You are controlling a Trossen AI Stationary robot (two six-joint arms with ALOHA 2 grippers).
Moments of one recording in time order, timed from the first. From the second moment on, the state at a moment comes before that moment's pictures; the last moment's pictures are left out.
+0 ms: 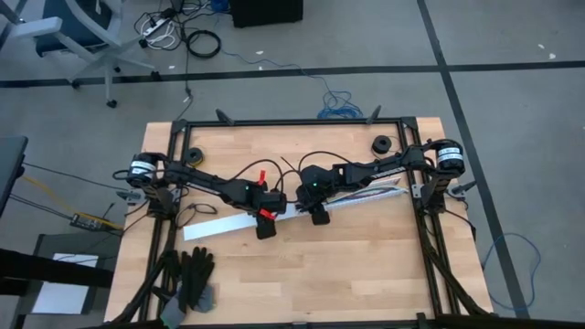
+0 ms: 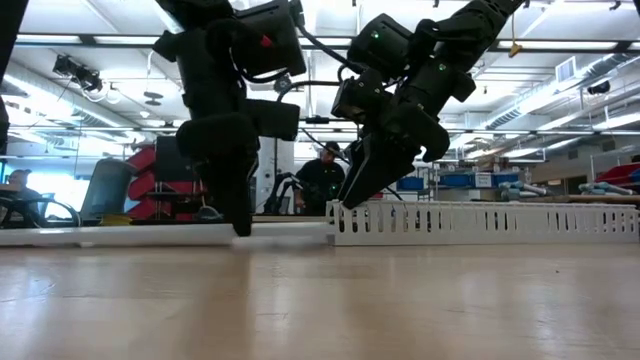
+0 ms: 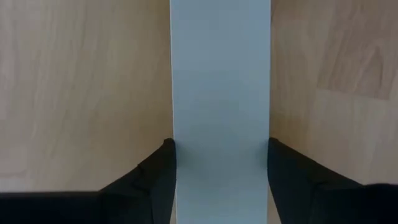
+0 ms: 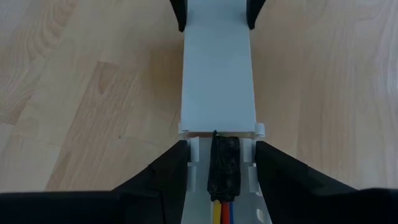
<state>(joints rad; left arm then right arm) -0.08 1.77 1.07 -0.56 -0.12 -0.26 -0.06 1.80 1.03 -0.08 -0.15 -0.23</state>
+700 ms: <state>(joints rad) -0.08 1.76 1.08 -0.58 -0.01 -0.29 -0.06 1.80 1.03 -0.08 -0.15 -0.23</state>
